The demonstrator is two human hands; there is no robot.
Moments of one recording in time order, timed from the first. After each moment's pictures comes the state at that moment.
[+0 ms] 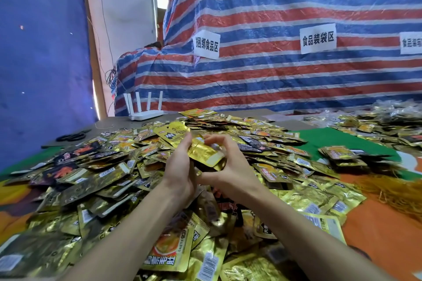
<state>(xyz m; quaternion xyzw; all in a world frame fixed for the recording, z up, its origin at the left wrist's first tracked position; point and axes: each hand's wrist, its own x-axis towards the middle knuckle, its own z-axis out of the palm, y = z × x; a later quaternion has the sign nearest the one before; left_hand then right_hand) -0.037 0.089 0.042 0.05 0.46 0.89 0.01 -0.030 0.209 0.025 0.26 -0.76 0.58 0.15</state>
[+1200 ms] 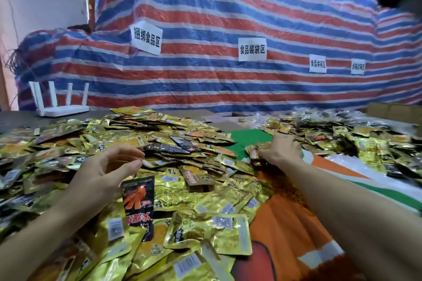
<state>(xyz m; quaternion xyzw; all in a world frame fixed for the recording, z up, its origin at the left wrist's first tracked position) -0.035 0.089 0.022 0.24 0.76 0.59 -0.14 -0.089 0.485 0.045 -0.30 -0.93 0.12 0.17</state>
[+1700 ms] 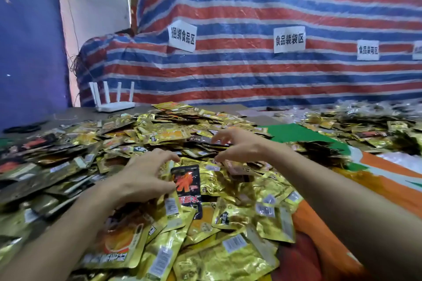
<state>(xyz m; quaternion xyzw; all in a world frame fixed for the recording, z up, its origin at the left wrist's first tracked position) -0.029 0.061 0.040 0.18 0.97 0.17 -0.01 -0.071 0.317 0.077 0.16 -0.96 0.21 0.01</state>
